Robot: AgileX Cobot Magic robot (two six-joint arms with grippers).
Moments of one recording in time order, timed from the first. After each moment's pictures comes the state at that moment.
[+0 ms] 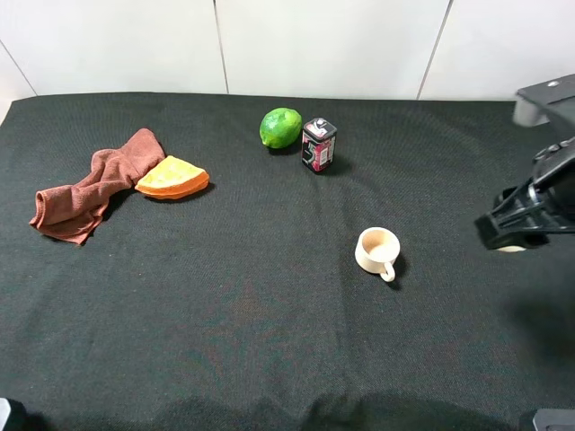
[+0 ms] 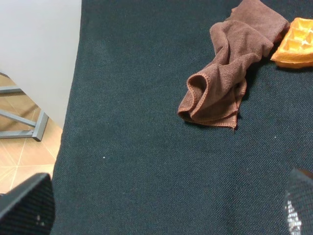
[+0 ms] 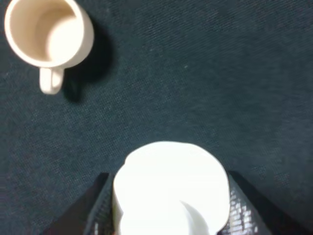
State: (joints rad) left arm -0.05 -0.01 -0.49 0.16 1.06 0.01; right arm 0.38 1.16 -0.64 0.02 0.88 0.01
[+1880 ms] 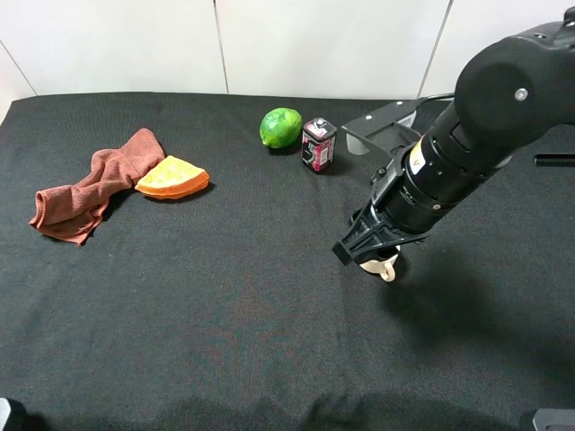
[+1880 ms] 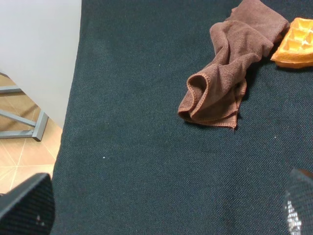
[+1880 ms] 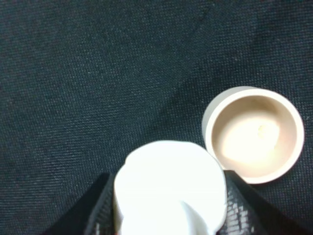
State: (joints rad) left arm -0.05 -0.01 -0.49 0.16 1.06 0.01; right arm 0.74 1.54 -0.79 0.14 0.67 0.00
